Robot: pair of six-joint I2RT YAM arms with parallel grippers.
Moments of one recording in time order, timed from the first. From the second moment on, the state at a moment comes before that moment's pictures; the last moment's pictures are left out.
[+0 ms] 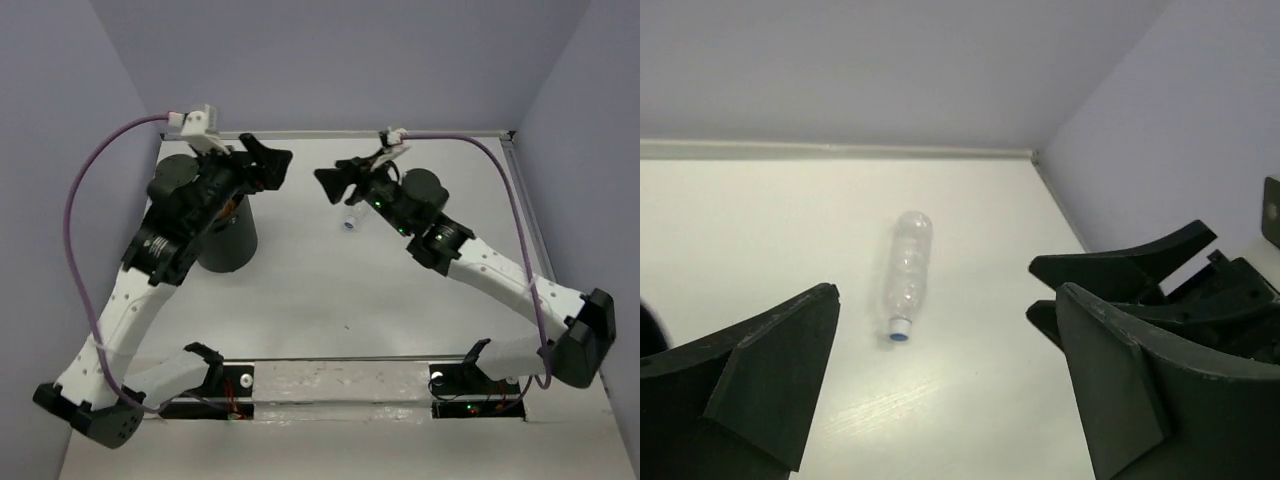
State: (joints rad) left arm -0.43 0.96 1.32 -0.31 0.02 -0.48; right arm 0.86 1.39 1.27 0.26 0.12 0.32
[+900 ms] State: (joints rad) left arm -0.66 2.50 2.40 -0.45 -0.13 -0.23; right arm 0.66 0.66 0.43 -0.05 0.18 0.55
